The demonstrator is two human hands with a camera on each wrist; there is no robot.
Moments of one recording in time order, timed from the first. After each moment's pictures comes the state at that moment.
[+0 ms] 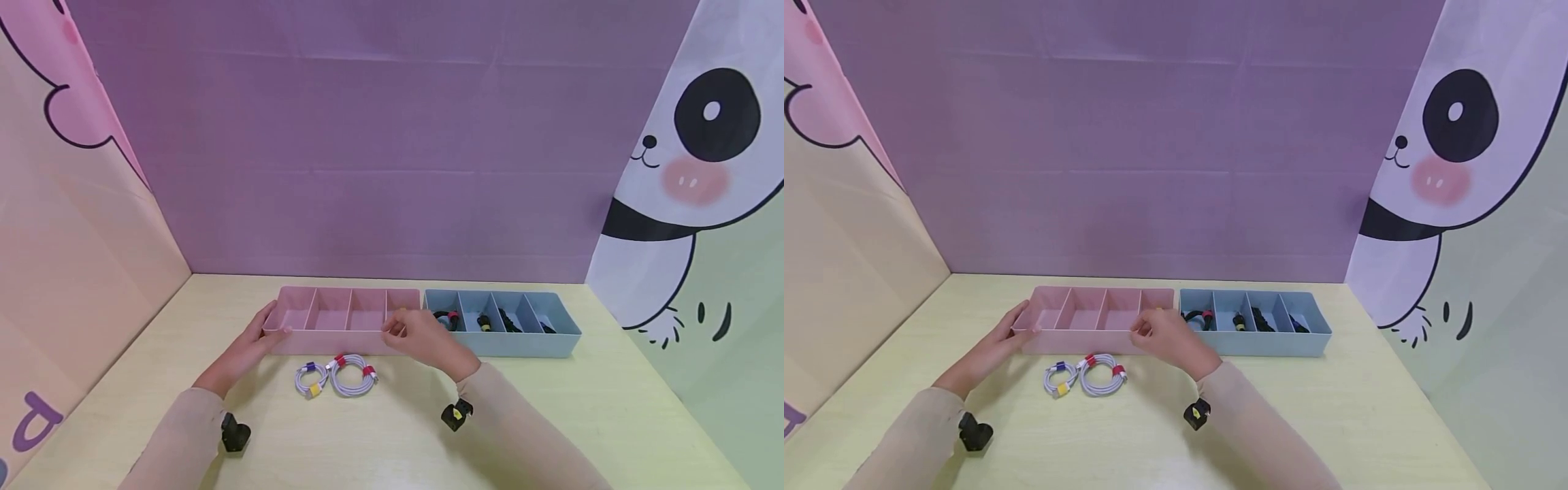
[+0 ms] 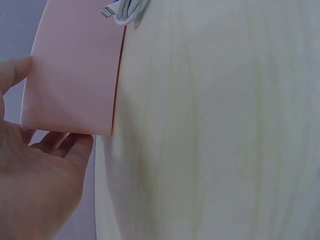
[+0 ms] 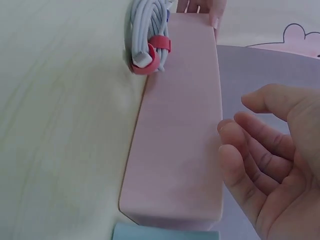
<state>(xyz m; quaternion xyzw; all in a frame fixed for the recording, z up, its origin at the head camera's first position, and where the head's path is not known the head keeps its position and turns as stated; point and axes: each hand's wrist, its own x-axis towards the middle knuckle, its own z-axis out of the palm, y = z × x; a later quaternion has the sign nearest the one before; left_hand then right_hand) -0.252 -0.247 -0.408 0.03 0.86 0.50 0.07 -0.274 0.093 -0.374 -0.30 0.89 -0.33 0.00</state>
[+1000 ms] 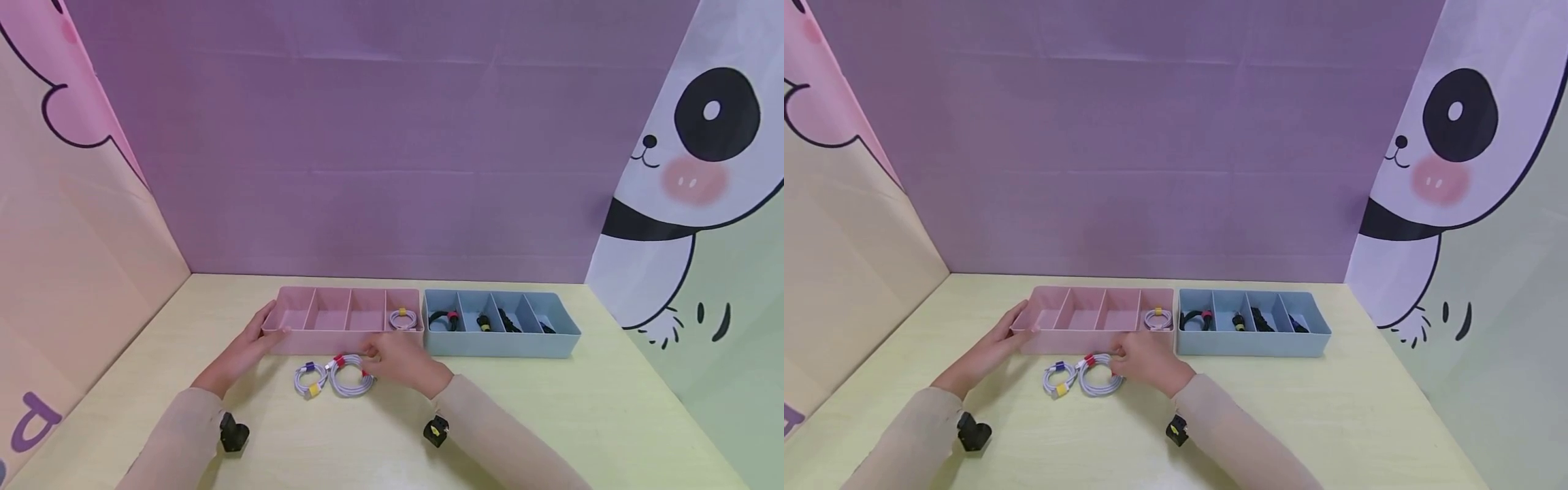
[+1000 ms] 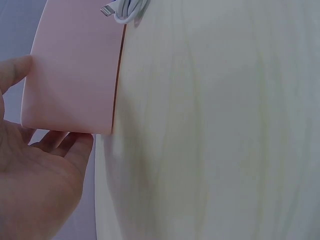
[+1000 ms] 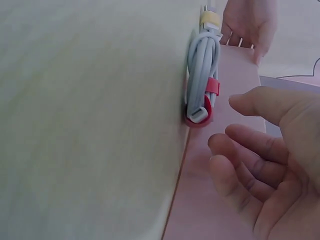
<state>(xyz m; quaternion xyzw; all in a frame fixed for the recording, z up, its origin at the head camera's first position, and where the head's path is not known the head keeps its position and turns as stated) -0.252 -0.249 -0.408 0.04 0.86 0.50 0.08 -0.267 0.056 -0.403 -0.33 0.92 -0.22 0.01</state>
